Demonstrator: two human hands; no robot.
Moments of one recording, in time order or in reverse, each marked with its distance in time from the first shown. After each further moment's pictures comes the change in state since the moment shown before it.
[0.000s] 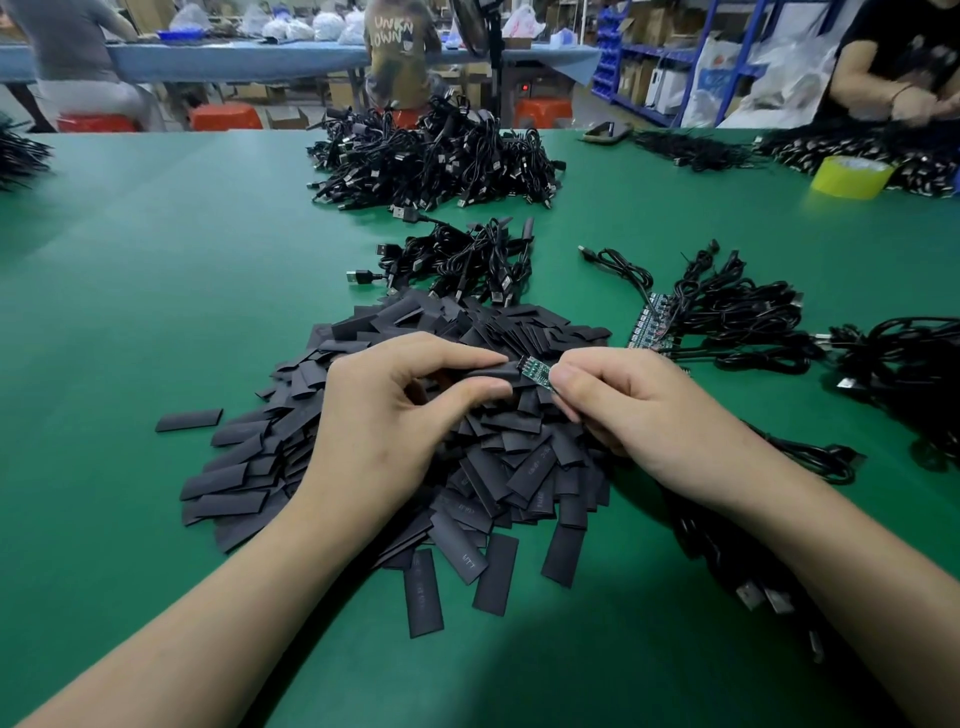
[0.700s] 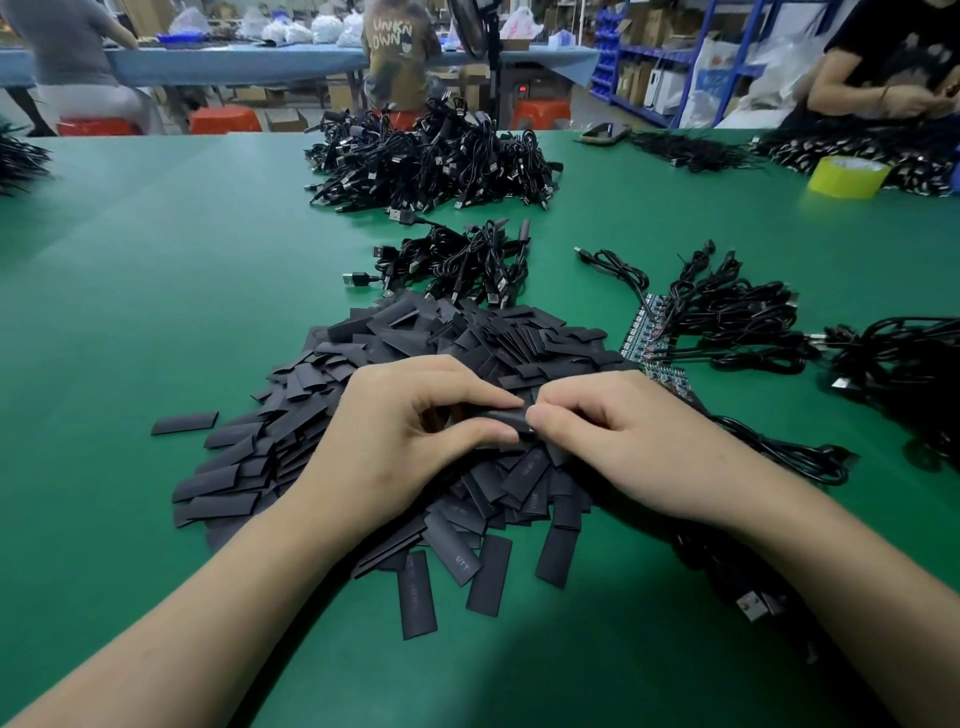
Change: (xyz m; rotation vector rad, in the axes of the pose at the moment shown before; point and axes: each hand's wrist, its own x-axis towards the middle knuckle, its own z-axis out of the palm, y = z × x) left_hand 0.001 0.004 -0.005 0.079 -0.243 0.114; right_hand -0.002 -0.005 0.003 -0.198 -0.083 -0.020
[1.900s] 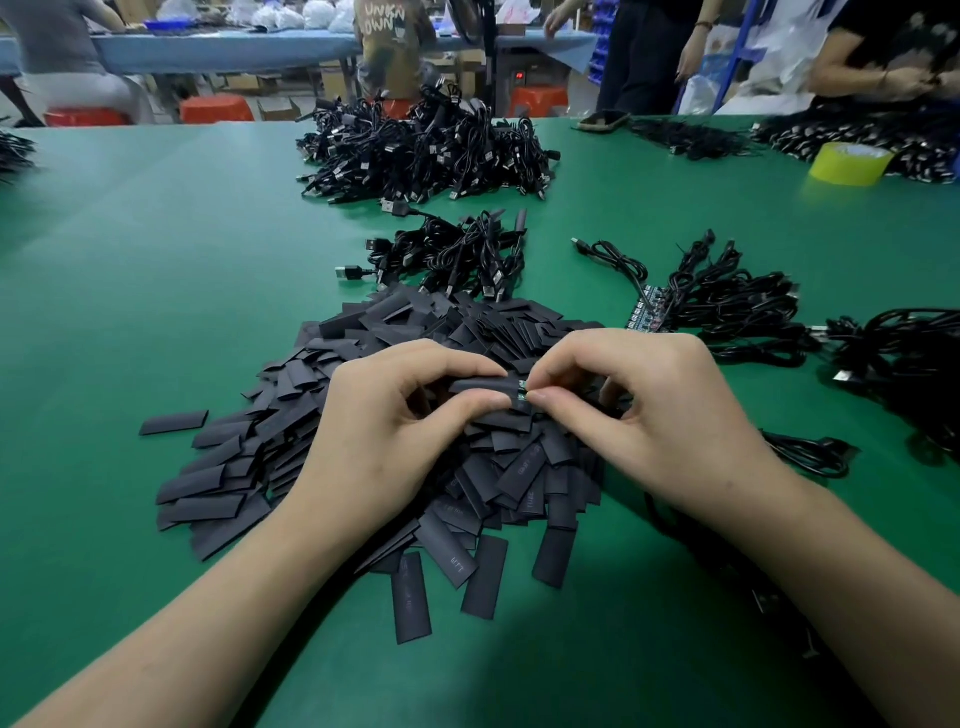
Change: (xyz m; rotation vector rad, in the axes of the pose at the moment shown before) left_hand 0.000 -0.001 0.007 -0.020 0.135 -0.048; right_hand -0.003 0.008 -0.004 -0.152 0.381 -0.282
